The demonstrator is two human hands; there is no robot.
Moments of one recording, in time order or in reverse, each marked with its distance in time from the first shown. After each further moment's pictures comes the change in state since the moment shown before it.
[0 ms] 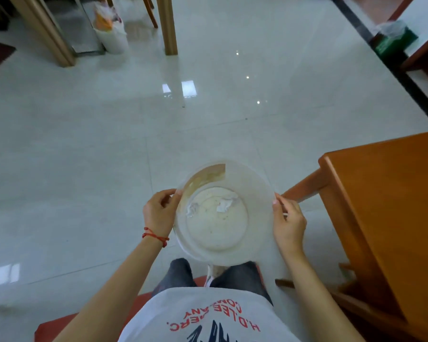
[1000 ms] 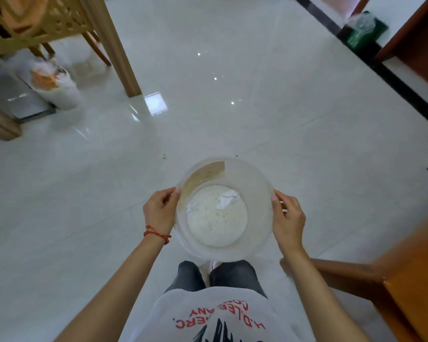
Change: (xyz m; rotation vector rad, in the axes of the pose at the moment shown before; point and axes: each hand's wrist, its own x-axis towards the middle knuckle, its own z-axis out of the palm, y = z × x) left_hand 0.407 0.171 0.108 0.156 -0.157 0.170; right_hand 0.355 -0.088 0.165 0.092 0.177 0.254
